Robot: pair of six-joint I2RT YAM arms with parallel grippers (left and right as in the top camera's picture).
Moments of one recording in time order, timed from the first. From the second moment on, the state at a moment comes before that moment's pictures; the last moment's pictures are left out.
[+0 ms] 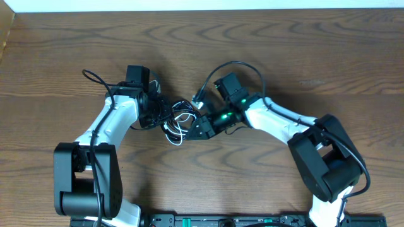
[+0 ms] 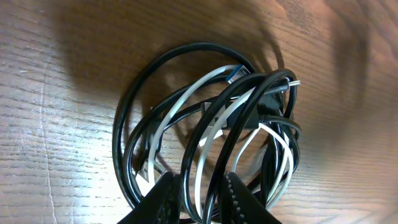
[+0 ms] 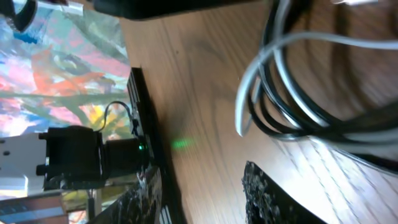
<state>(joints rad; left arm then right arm) -0.07 1.71 1.03 -0.68 0.35 -0.42 0.63 1.97 1.18 -0.31 -1.01 0.26</state>
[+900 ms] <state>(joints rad) -0.07 1.71 0.97 -0.66 0.42 -0.36 0.65 1.97 1.18 -0.24 -0.89 0.31</state>
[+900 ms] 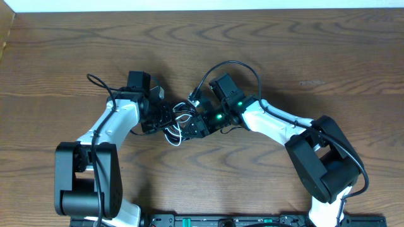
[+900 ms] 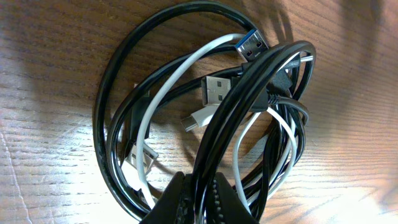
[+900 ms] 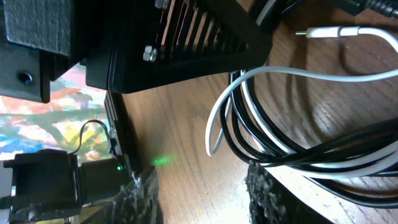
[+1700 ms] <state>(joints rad) -0.07 1.71 0.97 -0.67 0.49 -0.36 0.65 1.97 1.18 -0.24 -0.87 0.31</state>
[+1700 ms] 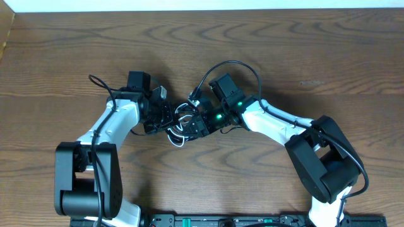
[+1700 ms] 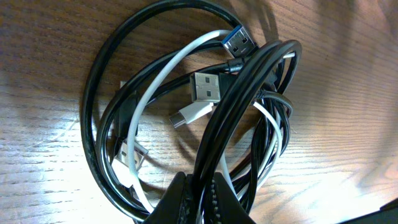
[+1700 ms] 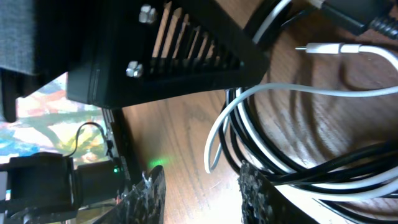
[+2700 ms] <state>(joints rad) -0.07 1.71 0.97 -0.69 0.50 -0.35 0.71 1.97 1.18 -0.19 -0.77 0.34</state>
